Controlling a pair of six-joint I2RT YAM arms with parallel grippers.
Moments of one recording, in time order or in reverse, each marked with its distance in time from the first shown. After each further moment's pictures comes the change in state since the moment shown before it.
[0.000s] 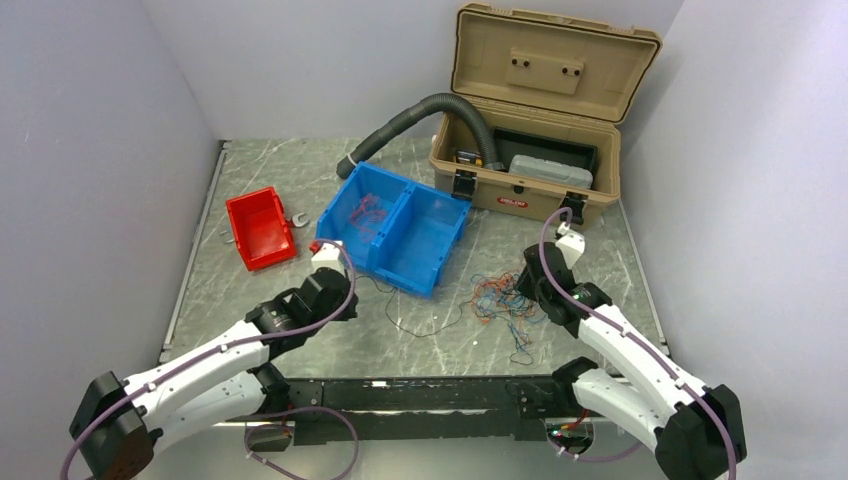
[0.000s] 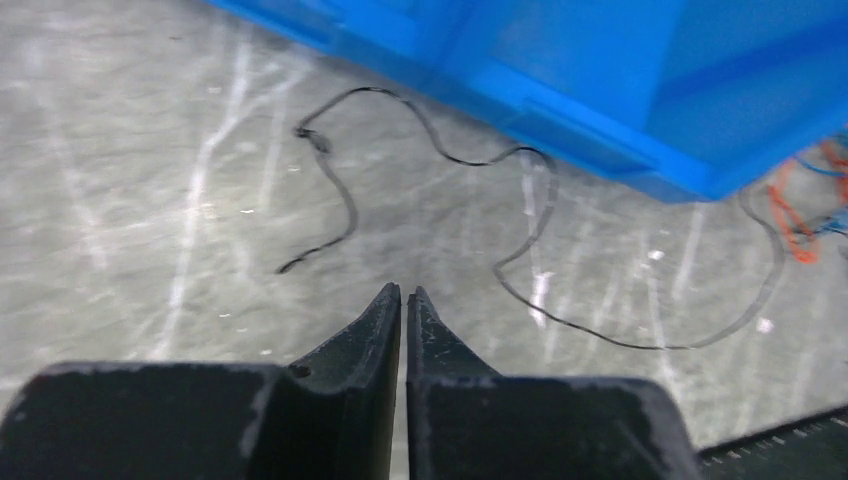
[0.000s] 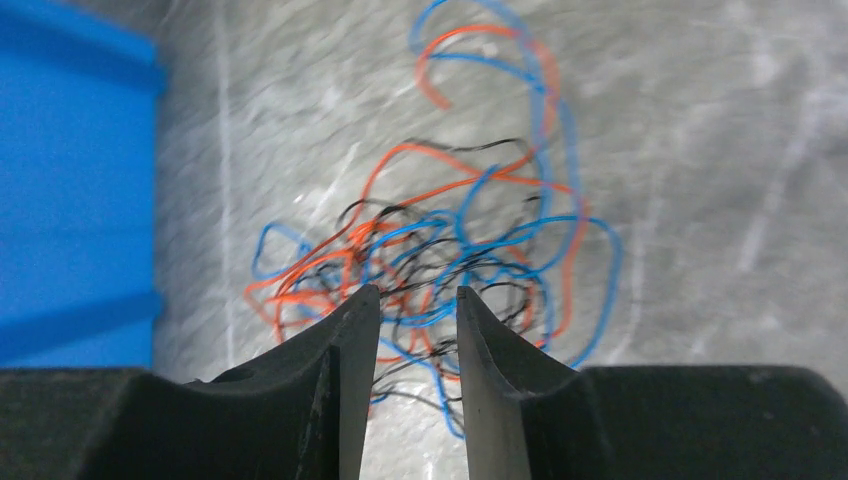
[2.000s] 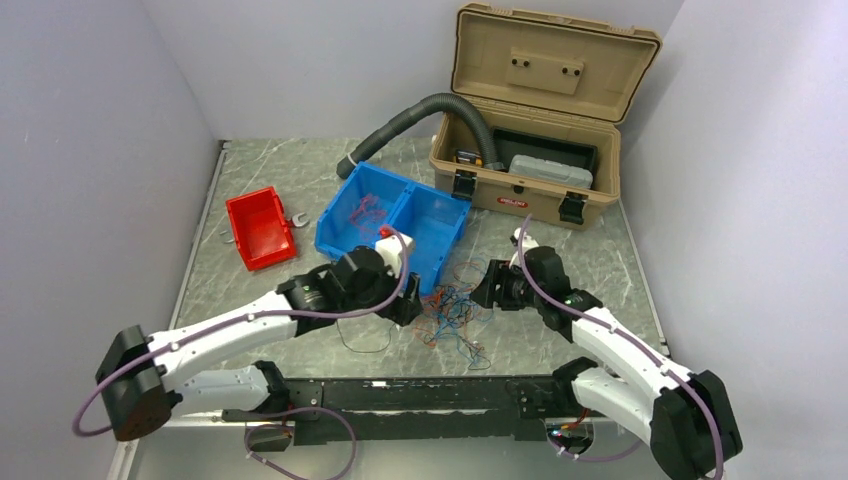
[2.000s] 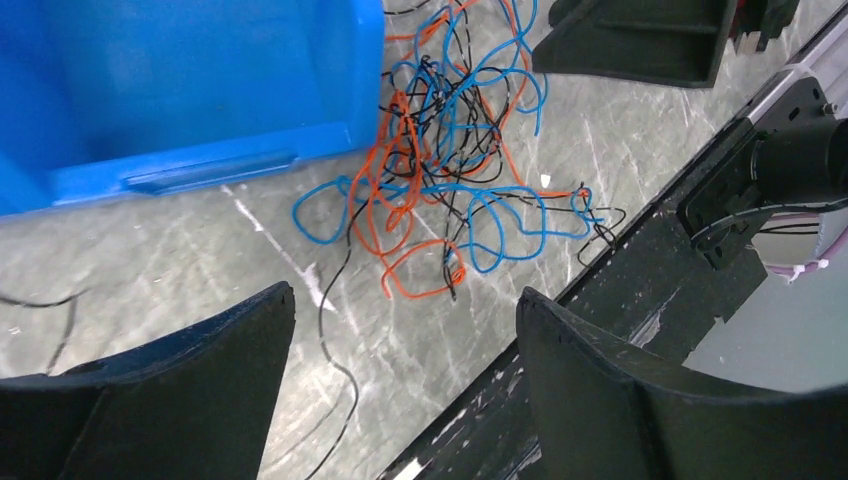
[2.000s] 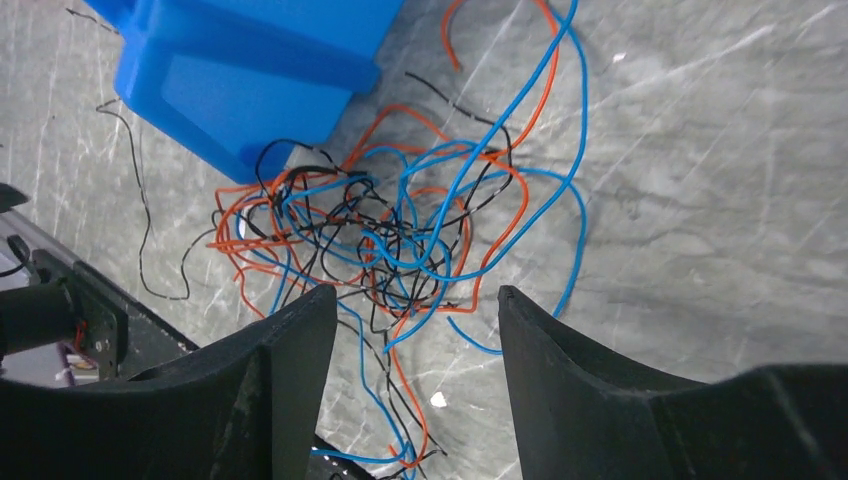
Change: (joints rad) left arm -0.139 0.224 0.297 0.039 0.373 0.271; right arm -0.035 0.039 -0.120 0.325 -0.747 -0.306
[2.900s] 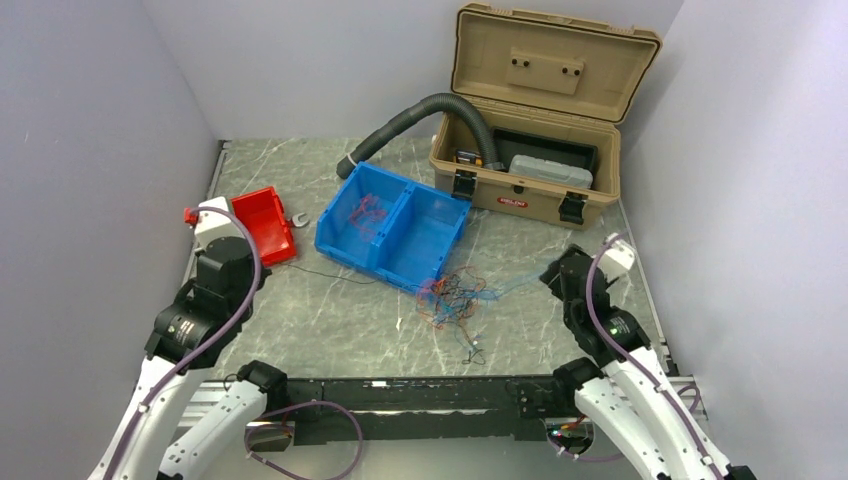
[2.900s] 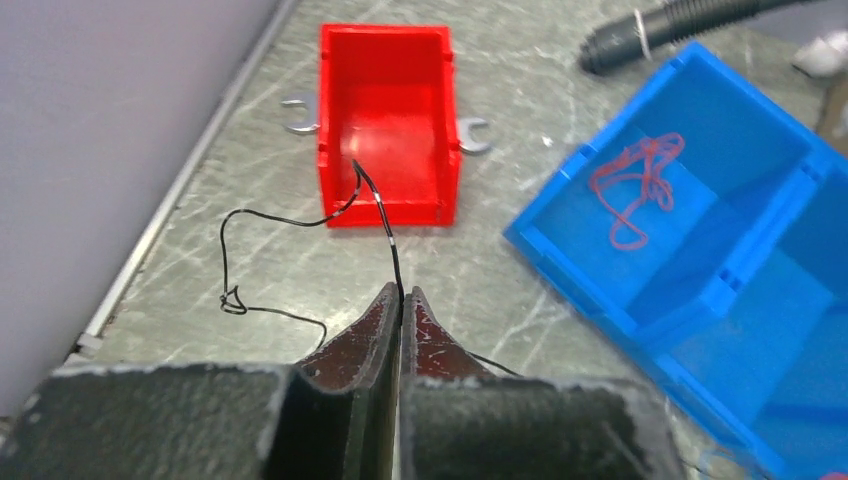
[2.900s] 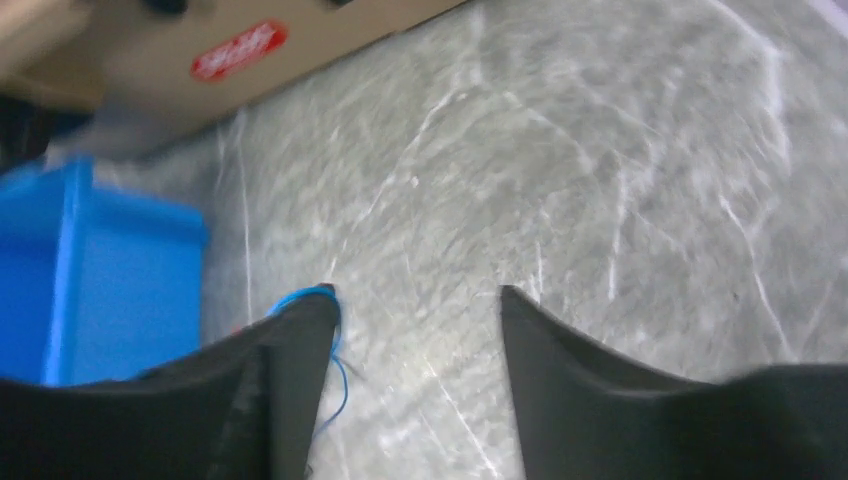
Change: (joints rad) left arm 0.536 -0.451 0.205 -0.507 -0.690 -0.024; right arm -0.033 -0.388 0.128 -0.450 0.931 0.329
